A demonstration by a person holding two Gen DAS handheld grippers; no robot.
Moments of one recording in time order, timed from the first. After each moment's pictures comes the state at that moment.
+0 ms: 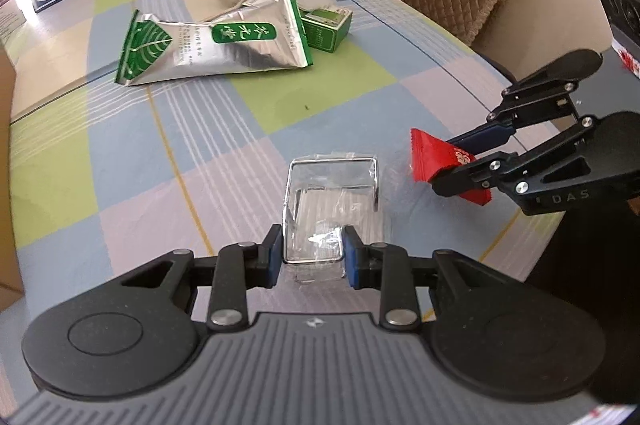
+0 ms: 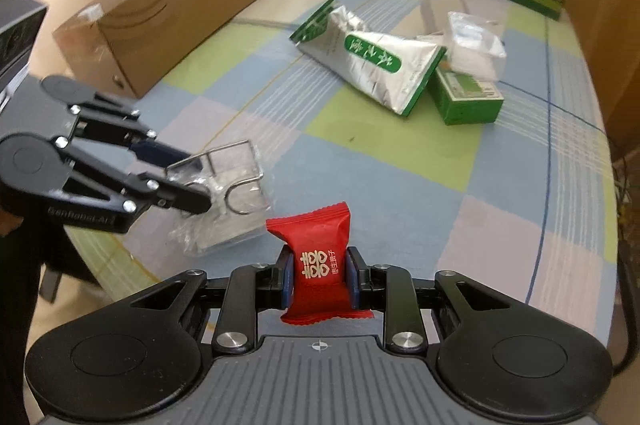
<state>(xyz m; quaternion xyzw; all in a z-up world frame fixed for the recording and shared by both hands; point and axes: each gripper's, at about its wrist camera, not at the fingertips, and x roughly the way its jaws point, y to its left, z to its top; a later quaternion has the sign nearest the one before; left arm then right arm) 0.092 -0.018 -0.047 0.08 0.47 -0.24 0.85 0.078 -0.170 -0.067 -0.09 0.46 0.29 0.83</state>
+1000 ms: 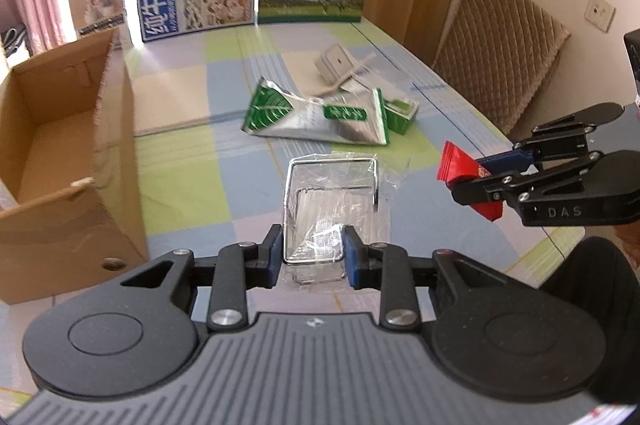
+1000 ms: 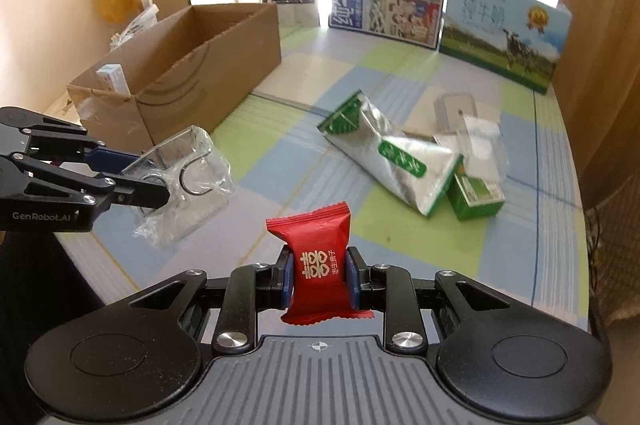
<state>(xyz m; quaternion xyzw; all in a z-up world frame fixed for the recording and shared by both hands) 0.045 0.058 0.039 0.03 0.40 -0.15 0.91 0.060 -0.097 0.008 -0.10 0.40 0.27 0.87</state>
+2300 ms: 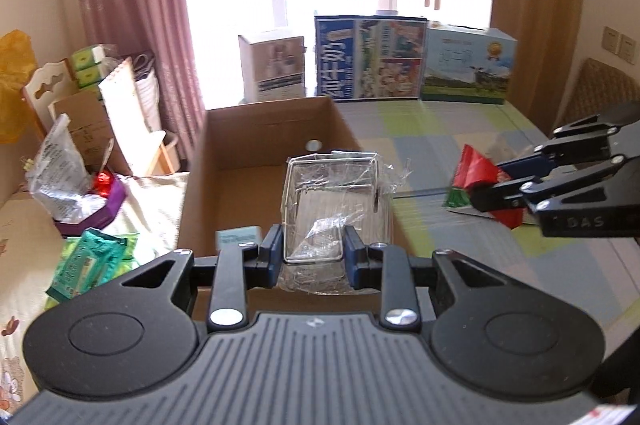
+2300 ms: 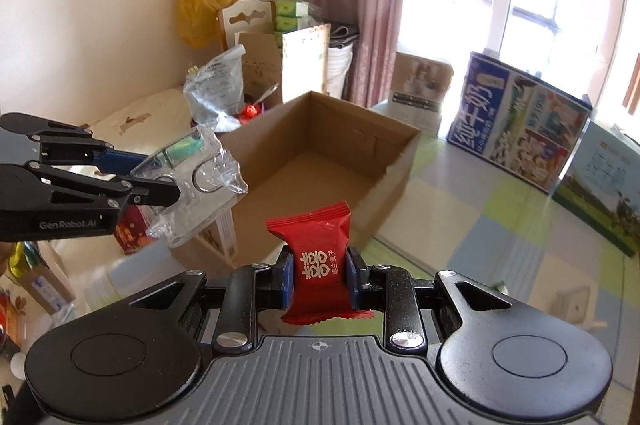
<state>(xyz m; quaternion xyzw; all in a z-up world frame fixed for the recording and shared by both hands) 0.042 0.240 0.113 0.02 0.32 0.01 0.95 0.107 0.116 0.070 -0.15 0.32 0.37 0.86</state>
